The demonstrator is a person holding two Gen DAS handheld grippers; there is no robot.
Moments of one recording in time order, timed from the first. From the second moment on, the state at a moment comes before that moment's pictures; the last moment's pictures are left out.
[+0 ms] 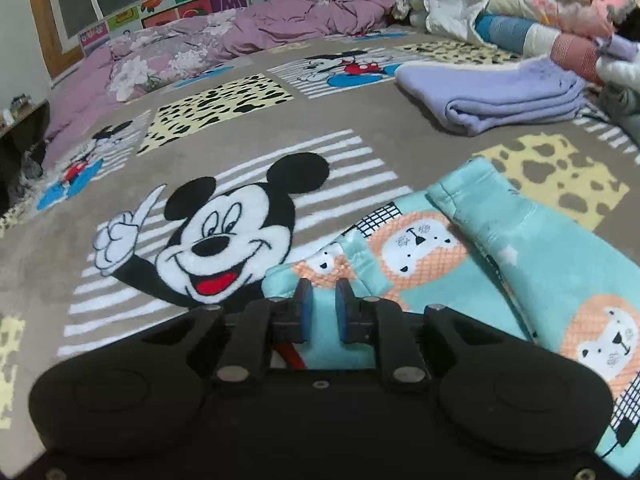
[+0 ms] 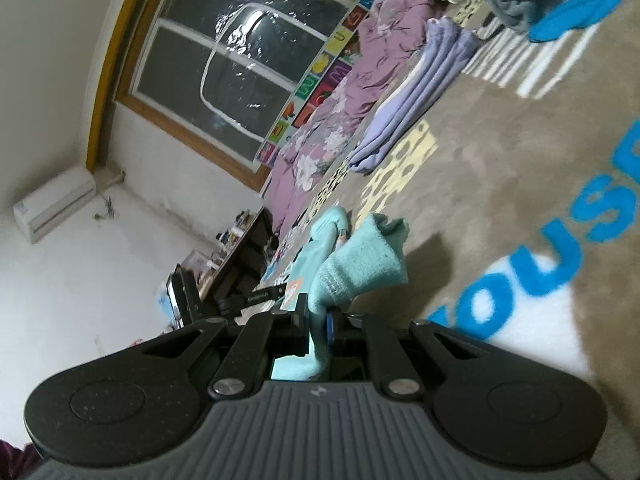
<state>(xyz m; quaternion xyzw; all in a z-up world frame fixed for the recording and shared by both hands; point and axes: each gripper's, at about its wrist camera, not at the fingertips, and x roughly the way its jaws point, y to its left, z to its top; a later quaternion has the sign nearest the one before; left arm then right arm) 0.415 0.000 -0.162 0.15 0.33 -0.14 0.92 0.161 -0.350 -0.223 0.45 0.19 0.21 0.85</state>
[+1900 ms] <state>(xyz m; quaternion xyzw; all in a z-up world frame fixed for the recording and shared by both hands) 0.132 -0.003 -0.164 0.04 0.29 -0.18 0.94 0.159 -0.349 -0.217 0.46 0.21 0.17 0.84</state>
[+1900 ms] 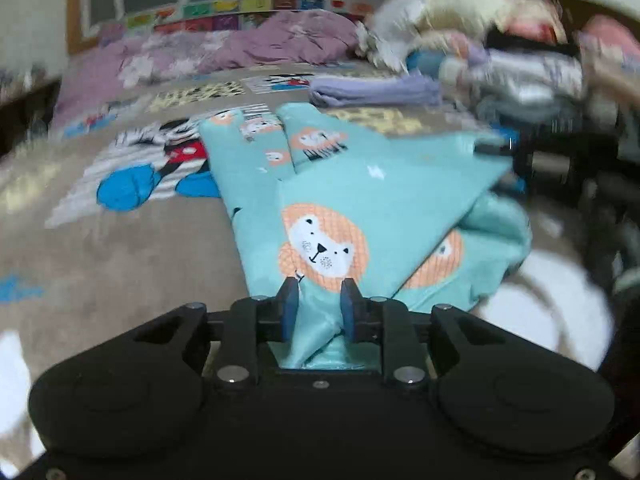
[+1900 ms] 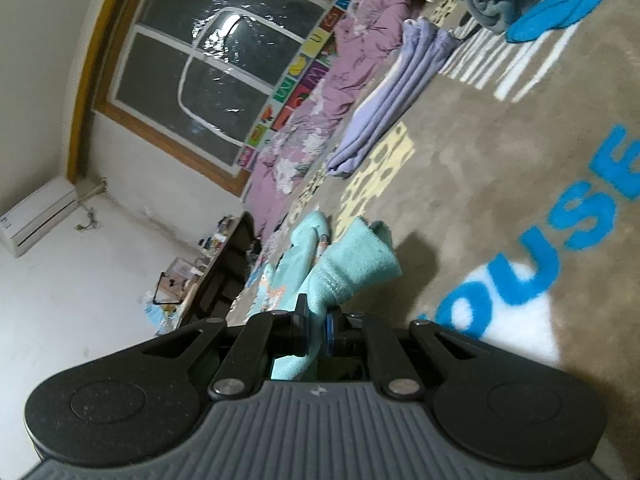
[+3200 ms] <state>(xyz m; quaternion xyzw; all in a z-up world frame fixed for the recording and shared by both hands) 0.103 -0.017 -0.176 0.18 0.25 -0.27 0.91 0.230 -0.244 -0.053 0.28 0.29 0.13 0.91</state>
